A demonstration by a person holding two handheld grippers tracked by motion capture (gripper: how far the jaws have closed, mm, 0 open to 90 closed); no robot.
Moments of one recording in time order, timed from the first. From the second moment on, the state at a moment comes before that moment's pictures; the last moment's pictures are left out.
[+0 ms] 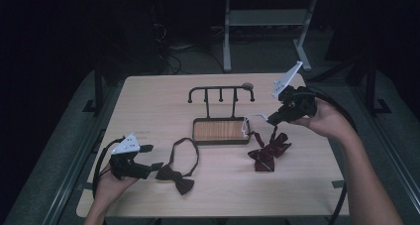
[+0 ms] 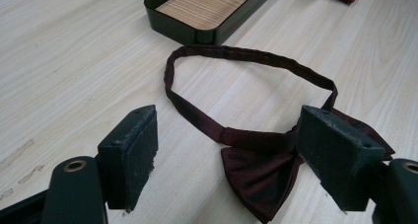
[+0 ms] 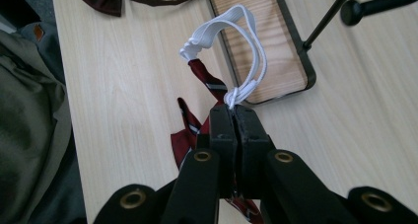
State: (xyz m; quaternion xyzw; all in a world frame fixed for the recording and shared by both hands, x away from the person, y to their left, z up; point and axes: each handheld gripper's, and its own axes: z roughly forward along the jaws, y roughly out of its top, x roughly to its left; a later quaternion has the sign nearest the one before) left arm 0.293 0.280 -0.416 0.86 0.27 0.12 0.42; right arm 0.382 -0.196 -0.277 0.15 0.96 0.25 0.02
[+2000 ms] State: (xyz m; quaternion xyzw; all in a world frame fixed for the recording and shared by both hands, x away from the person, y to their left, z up) left arm 0.294 0.282 -0.416 0.86 0.28 0.12 0.42; right arm 0.461 -0.202 -0.267 0.22 0.94 0.25 0.03
